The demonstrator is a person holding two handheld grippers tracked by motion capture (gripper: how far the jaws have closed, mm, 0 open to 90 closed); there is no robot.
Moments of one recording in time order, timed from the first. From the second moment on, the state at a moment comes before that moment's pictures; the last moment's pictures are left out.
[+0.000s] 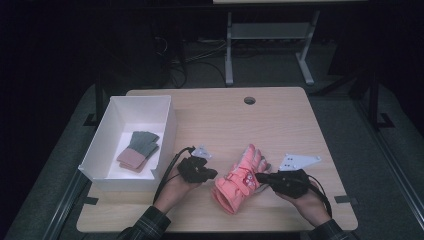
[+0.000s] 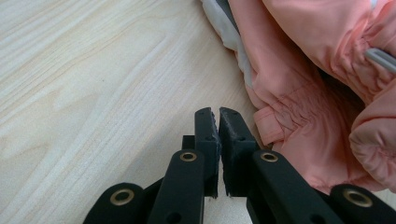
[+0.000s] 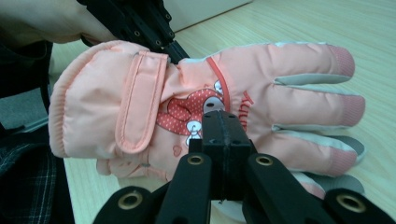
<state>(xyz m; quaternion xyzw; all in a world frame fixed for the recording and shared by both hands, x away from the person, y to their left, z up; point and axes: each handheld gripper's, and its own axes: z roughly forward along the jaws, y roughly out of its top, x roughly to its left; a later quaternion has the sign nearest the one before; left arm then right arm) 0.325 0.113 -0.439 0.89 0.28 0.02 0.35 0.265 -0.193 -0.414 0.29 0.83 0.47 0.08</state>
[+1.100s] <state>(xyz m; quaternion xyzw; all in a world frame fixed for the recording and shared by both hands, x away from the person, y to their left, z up) 0.333 0.112 -0.397 0.88 0.28 0.04 0.38 0.285 -0.161 -0.457 0.31 0.87 0.39 0.07</state>
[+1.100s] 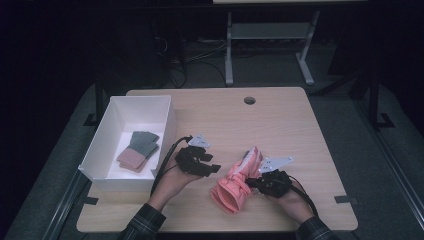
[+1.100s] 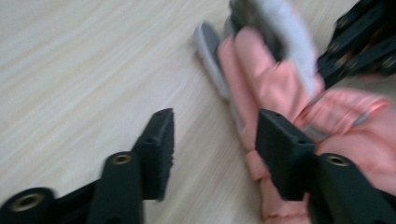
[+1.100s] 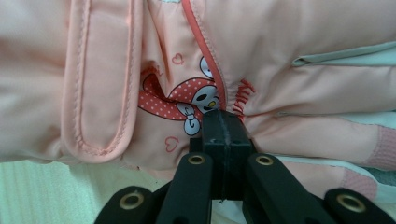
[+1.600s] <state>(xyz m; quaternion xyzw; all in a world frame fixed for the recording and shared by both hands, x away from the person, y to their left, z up) 0.335 0.061 -0.394 0.89 0.23 0.00 0.38 0.283 -0.161 -0.459 0.30 0.87 0.39 0.07</state>
